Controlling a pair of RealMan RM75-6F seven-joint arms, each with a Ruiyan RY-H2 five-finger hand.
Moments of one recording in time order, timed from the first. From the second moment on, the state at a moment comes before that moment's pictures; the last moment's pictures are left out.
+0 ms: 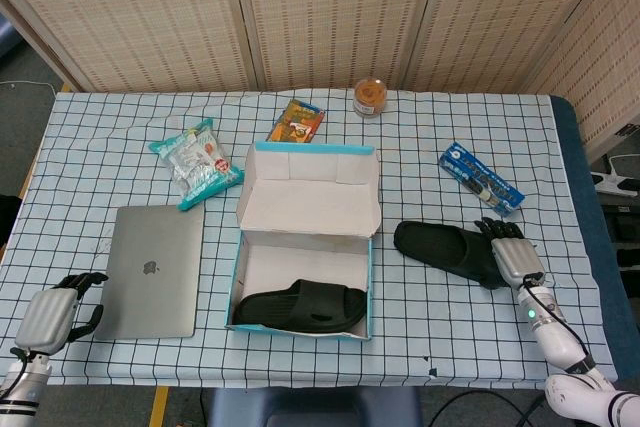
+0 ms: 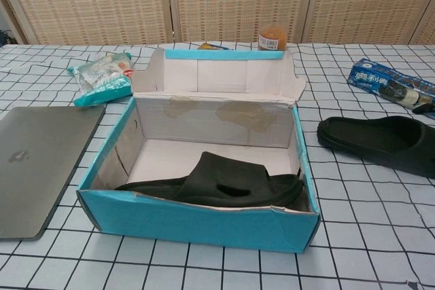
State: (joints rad) left arm -0.15 -1.22 -0.01 -1.50 1.44 1.33 0.02; right arm 0.43 -1.39 0.05 -1.25 -1.16 0.91 -0.09
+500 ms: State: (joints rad) left arm -0.15 -1.22 0.00 -1.51 1.44 1.33 0.02; right arm 0.41 -1.44 0.06 -1.17 -1.19 0.92 -0.05
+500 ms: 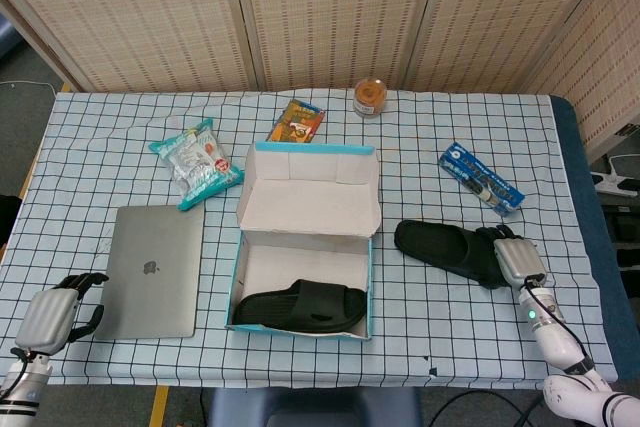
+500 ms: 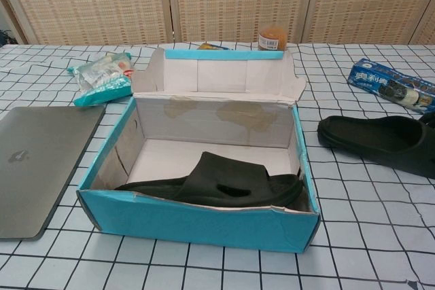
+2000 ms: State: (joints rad) left arm -0.16 -1.23 0.00 -1.51 1.44 1.31 0.05; right arm 0.34 -1.31 0.11 -1.71 -1.53 1.38 -0.34
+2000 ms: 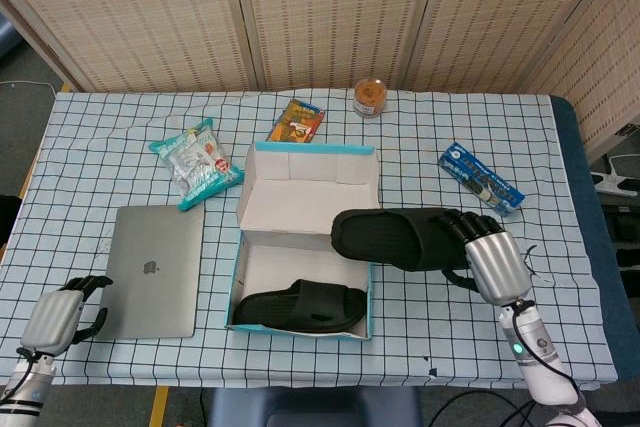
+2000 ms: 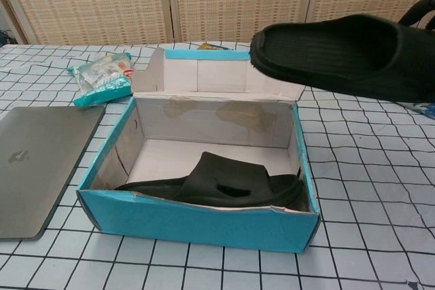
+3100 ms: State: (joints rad) left arm -0.15 -1.22 0.00 -1.52 1.43 1.31 0.01; right arm 0.58 -1.81 0.16 -1.38 -1.42 1.23 -0.69
